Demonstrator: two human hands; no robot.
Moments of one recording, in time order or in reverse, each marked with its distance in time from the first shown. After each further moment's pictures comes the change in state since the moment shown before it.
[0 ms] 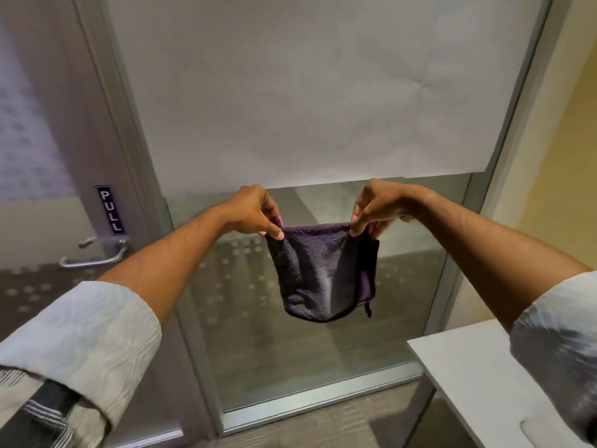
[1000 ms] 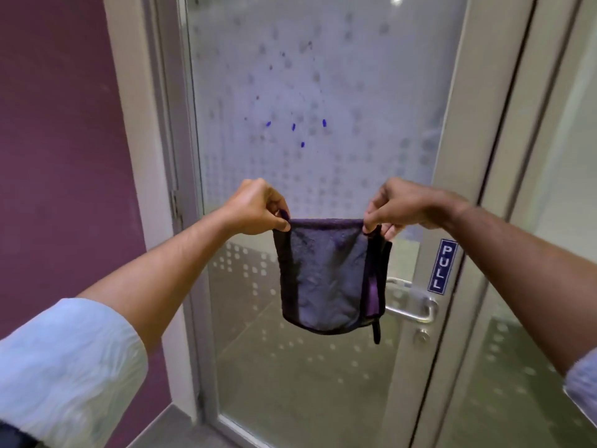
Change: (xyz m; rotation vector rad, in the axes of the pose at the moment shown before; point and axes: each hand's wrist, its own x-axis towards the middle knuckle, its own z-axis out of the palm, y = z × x) left_hand -0.340 -0.353 -0.352 0.357 0.628 -0.415; right_hand 0.138 -0.546 0.285 0.057 -0.299 -0.694
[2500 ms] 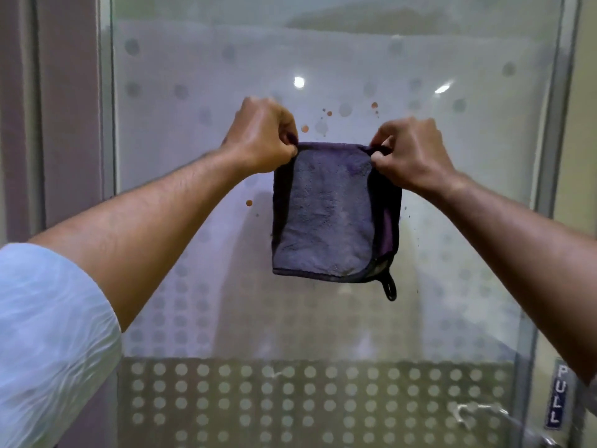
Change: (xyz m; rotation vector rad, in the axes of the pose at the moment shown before) left_hand 0.348 -0.163 -0.140 -0.183 0.496 0.556; right_hand 0.278 -0.186 -0.047 -0.721 1.182 -0.054
